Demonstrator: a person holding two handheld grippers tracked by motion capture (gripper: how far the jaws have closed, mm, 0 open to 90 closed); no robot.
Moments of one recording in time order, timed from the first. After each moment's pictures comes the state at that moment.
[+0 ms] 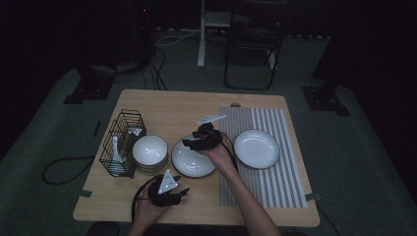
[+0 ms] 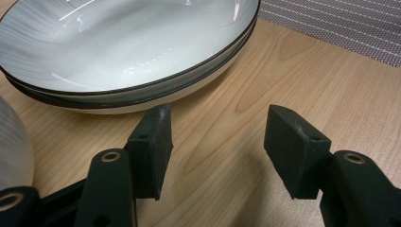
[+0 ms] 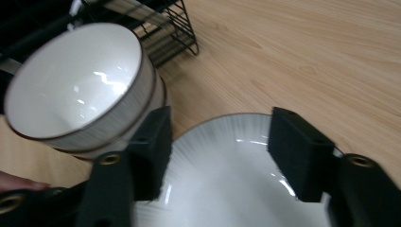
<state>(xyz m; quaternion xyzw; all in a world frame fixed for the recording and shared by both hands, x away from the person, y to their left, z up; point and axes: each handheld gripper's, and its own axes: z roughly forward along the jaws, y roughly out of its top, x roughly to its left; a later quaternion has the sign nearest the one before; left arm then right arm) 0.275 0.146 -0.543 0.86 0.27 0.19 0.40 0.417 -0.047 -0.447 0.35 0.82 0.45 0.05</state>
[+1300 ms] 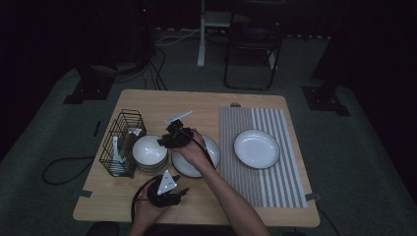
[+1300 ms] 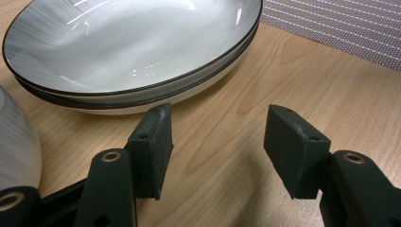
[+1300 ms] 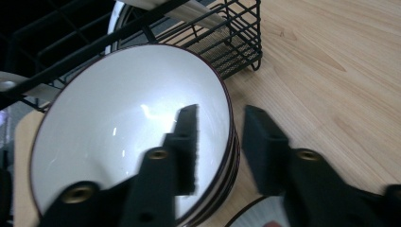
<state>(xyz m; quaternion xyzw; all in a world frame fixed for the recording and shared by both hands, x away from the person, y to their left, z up) 0.273 0.147 -0.543 0.85 0.27 0.19 0.40 0.427 0.043 -0.447 0.30 0.85 0.43 0.02</state>
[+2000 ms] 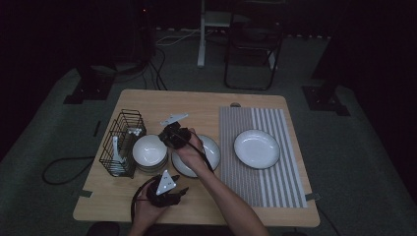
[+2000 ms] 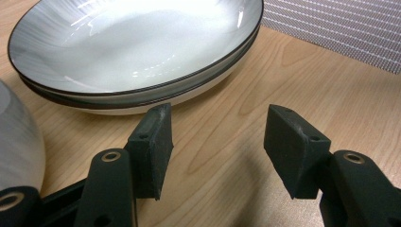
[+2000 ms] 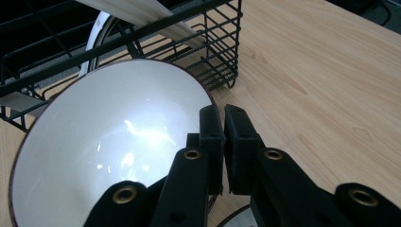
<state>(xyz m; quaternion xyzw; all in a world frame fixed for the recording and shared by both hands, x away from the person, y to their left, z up) 0.272 0.151 -0.542 0.84 0.28 0.19 0.42 0.412 0.050 -0.438 0.29 0.85 0.43 0.11</state>
